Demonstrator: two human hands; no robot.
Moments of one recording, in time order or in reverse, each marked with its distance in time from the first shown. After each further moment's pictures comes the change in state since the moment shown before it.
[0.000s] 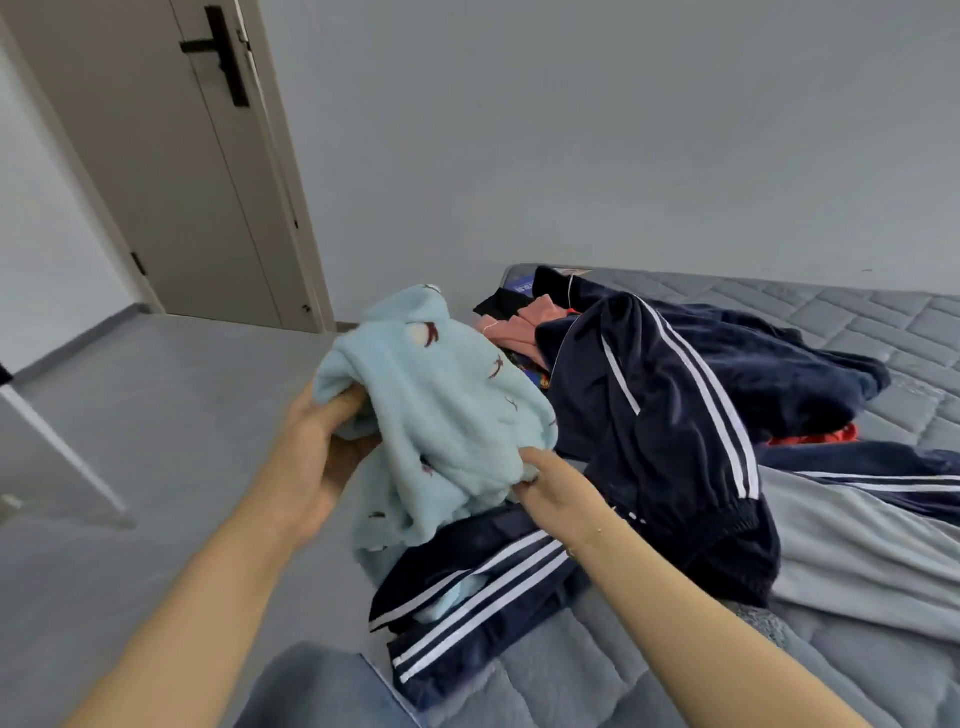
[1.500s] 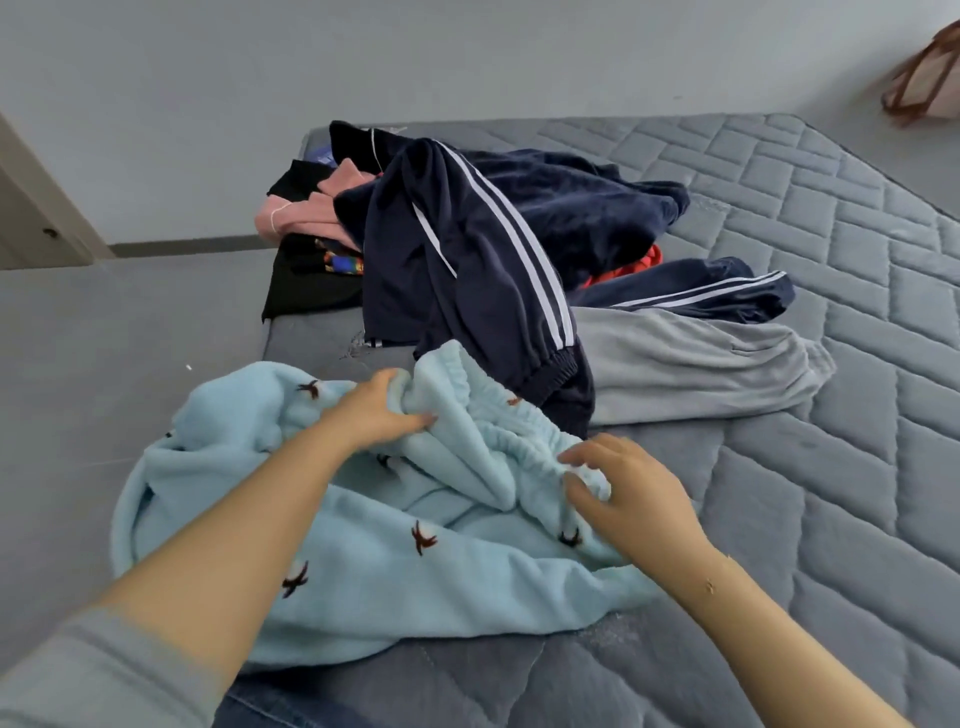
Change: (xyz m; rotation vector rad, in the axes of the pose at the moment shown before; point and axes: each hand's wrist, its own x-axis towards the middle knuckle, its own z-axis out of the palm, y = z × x) left_hand 0.057 -0.230 0.123 1.351 -0.487 -0.531; right_hand -0.200 -0.022 -0.187 -1.715 0.595 -0.363
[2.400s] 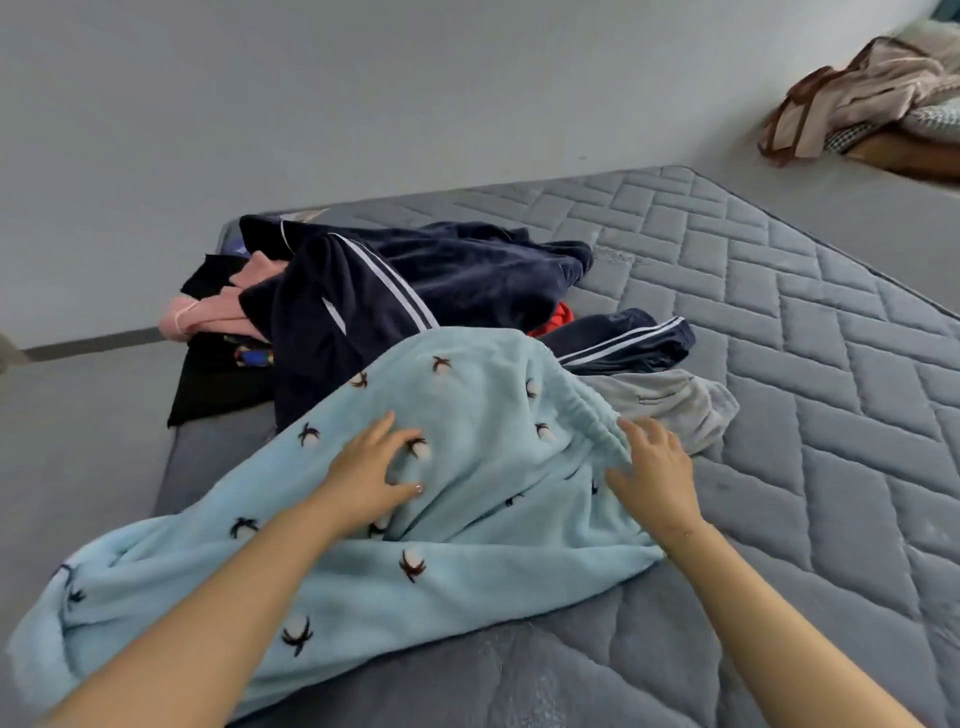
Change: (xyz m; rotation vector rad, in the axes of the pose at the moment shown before) left_hand 0.021 0.090 0.027 0.172 0.030 0.427; right_hand 0.062 0.139 -0.052 -0.159 0.105 0.418
